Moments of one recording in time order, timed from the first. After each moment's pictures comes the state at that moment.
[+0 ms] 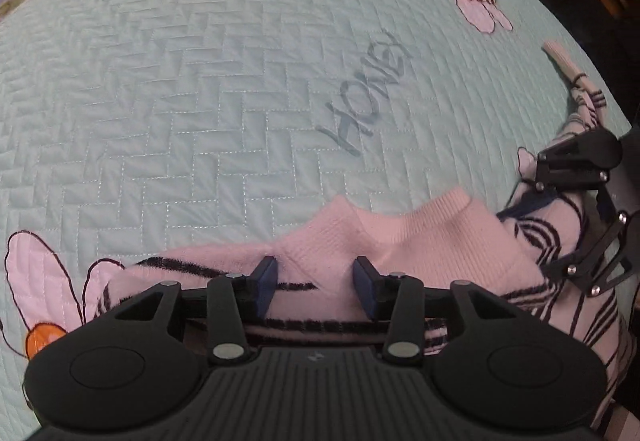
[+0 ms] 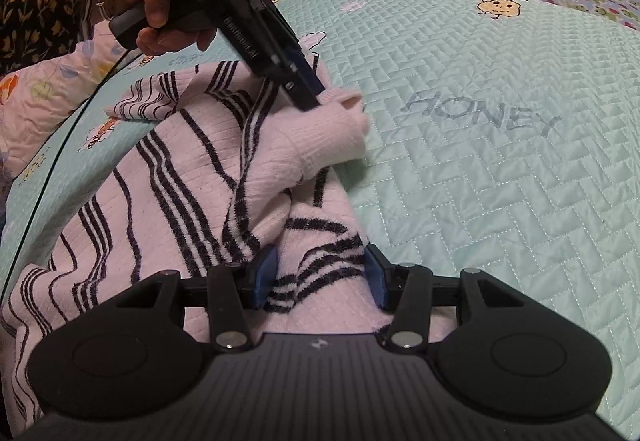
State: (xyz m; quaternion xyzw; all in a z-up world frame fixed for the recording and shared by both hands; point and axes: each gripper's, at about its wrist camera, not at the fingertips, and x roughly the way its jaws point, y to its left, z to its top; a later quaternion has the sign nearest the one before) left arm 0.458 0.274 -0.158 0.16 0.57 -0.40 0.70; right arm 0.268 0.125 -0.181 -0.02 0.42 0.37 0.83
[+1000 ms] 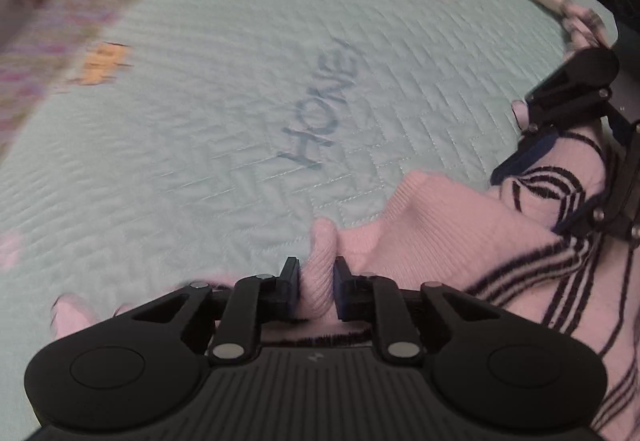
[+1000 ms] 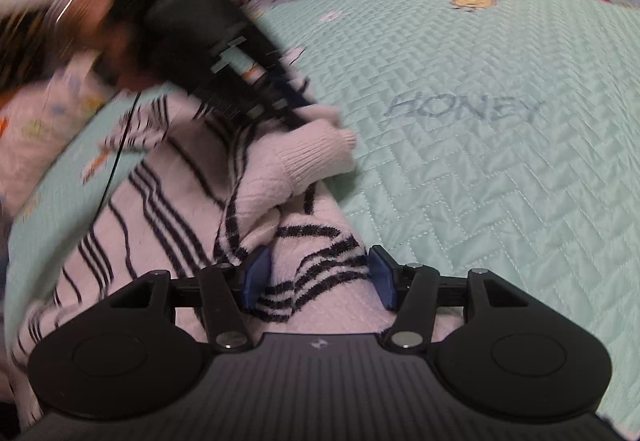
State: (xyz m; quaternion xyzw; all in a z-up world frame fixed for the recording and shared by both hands) left arm 0.377 0.234 -0.157 0.29 0.44 -0.37 0.77; right arm 0.269 0.119 -0.180 0.04 0.42 0.34 0.84
